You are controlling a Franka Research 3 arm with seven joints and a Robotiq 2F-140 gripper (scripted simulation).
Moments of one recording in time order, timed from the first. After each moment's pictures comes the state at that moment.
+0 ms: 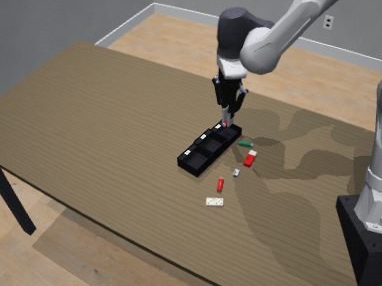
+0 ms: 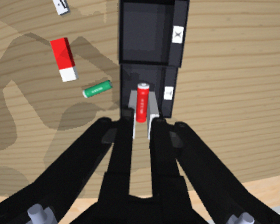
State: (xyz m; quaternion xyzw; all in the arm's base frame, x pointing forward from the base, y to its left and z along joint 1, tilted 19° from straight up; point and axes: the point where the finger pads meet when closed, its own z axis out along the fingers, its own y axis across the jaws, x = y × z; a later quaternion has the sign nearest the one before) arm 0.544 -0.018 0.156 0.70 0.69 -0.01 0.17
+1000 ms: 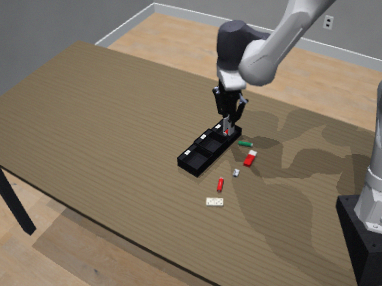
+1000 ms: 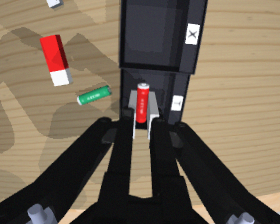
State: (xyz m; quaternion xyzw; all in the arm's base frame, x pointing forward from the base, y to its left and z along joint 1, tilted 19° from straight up) arm 0.549 -0.030 0.117 0.70 0.70 -0.02 0.16
